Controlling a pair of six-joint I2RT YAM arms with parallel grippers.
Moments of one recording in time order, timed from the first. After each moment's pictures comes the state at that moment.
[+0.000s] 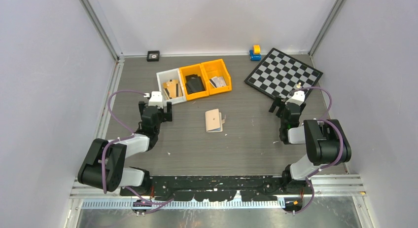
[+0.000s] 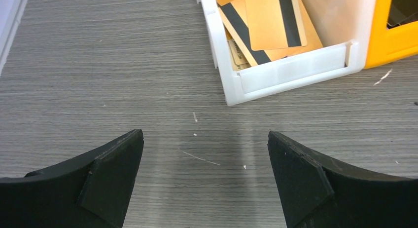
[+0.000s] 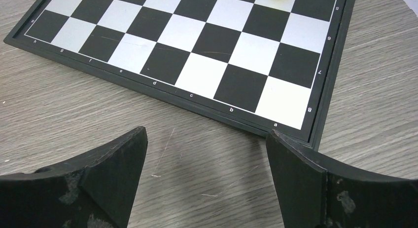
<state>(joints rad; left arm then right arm) -0.25 1.33 0.34 0.64 -0.31 0.00 -0.01 1.57 0.33 0.94 0.24 0.18</state>
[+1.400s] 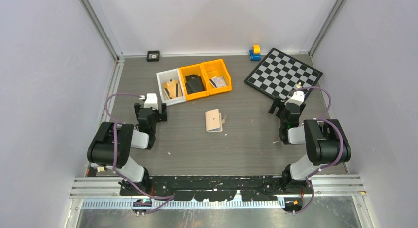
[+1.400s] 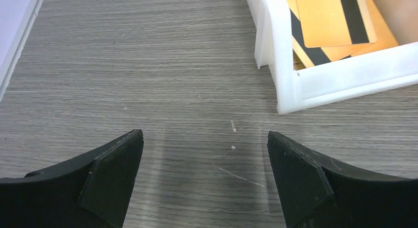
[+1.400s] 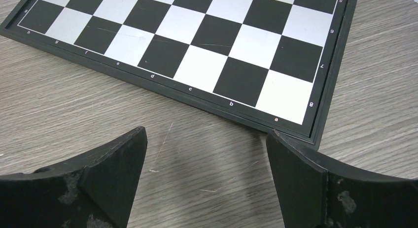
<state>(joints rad) -0.13 1.57 0.30 0.94 -0.25 0.08 -0.01 1.57 0.33 0.91 0.24 0.17</state>
